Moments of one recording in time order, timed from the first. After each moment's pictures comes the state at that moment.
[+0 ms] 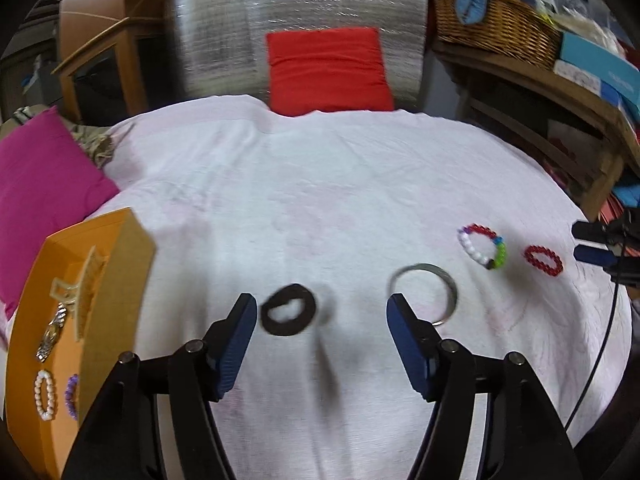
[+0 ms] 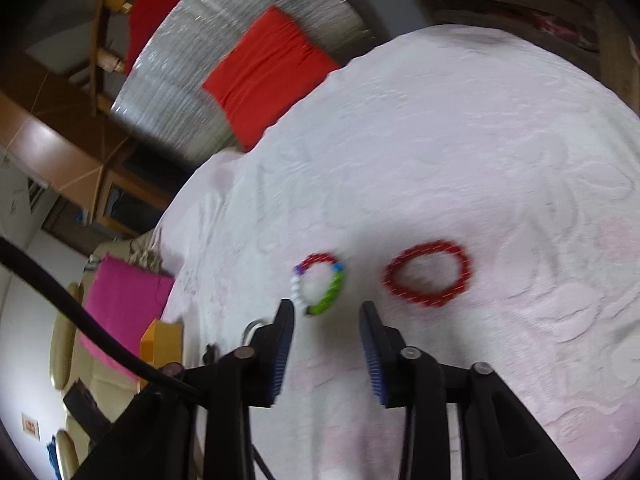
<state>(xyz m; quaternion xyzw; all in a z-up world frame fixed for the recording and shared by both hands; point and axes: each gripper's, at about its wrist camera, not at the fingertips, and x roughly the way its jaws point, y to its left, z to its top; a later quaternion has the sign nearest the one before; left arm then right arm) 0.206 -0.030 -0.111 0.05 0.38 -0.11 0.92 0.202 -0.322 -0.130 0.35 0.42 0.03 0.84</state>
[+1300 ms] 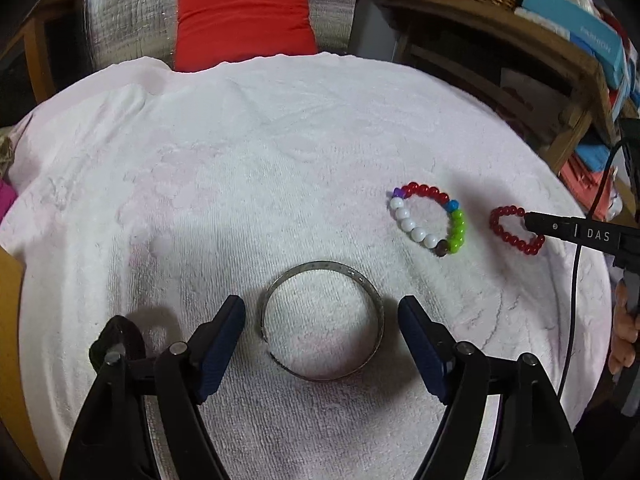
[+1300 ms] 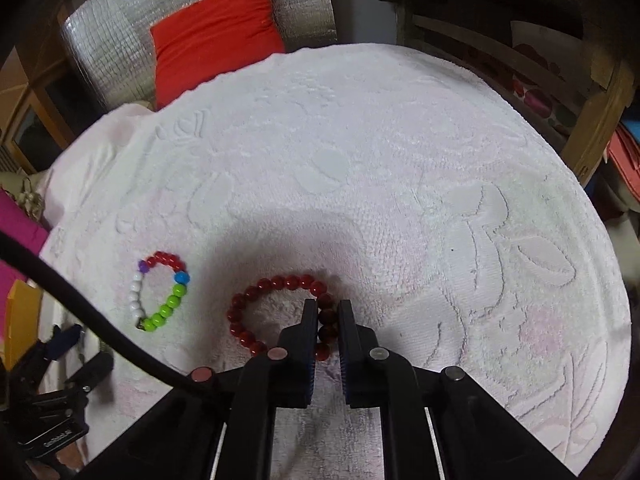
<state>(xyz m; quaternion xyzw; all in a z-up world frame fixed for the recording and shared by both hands) 0.260 -0.103 -0.164 0.05 0.45 -0.22 0.86 0.239 -0.331 -0.165 0.15 0.48 -0.09 0.86</state>
